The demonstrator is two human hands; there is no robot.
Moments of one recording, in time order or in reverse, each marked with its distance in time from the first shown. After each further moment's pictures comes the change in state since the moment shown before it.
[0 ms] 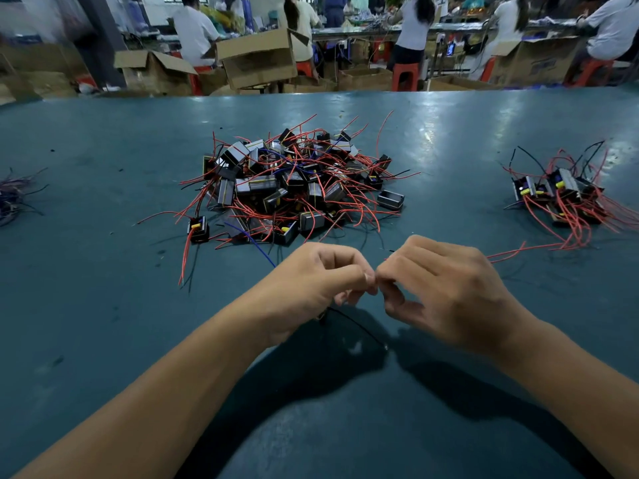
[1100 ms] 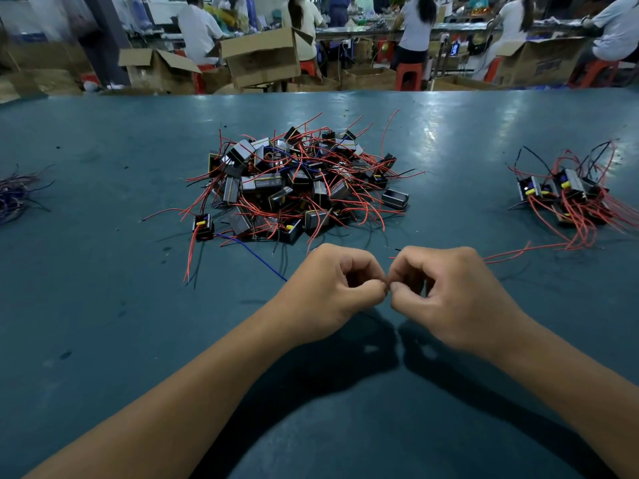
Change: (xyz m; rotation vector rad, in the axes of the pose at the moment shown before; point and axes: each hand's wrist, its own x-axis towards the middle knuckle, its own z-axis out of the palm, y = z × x) left_hand 0.001 -0.009 0.010 0.265 0.095 0.215; right_hand 0.002 -0.013 -0.004 0.441 -0.208 0.626
